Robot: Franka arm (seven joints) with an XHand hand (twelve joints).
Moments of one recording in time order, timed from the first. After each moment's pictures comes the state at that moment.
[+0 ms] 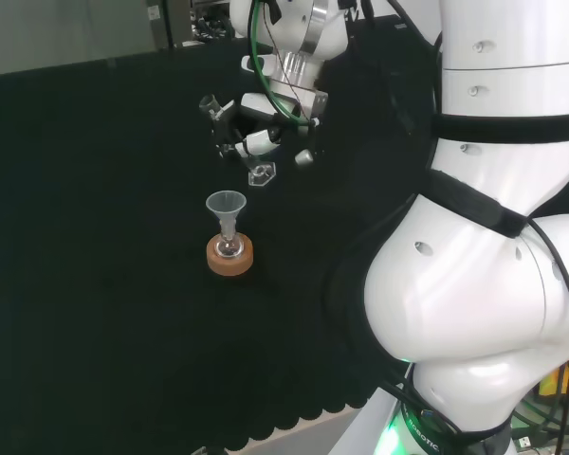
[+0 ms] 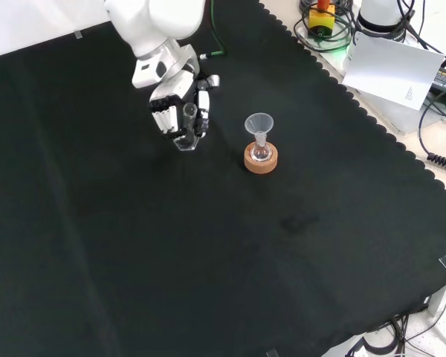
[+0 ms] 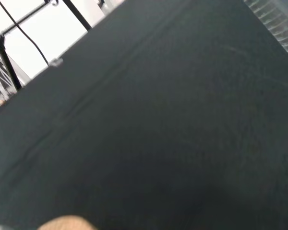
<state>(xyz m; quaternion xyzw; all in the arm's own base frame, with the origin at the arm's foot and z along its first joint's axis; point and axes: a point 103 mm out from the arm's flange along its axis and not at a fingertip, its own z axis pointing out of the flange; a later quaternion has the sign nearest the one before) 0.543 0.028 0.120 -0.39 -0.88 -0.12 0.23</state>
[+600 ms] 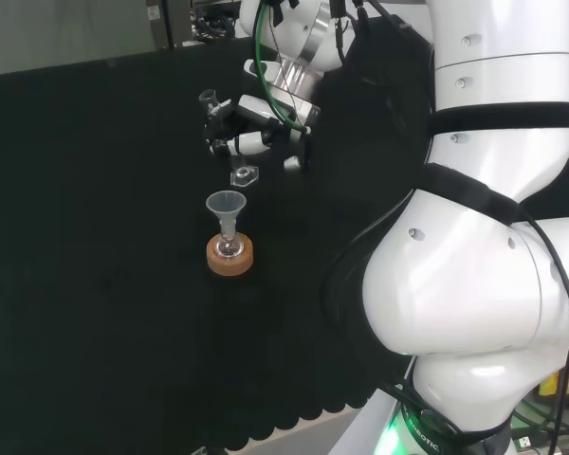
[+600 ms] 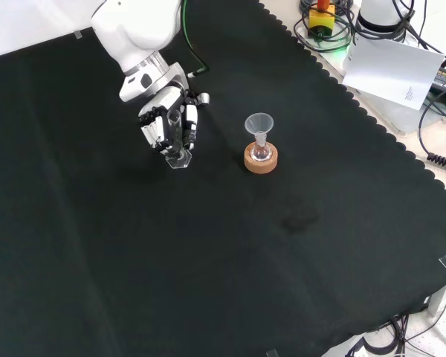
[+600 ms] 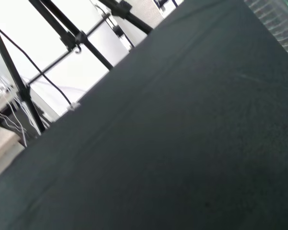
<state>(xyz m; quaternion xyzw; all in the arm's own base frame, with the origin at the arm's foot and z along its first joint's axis) 0.573 0.037 0.093 -0.37 -0.87 -0.21 0.26</state>
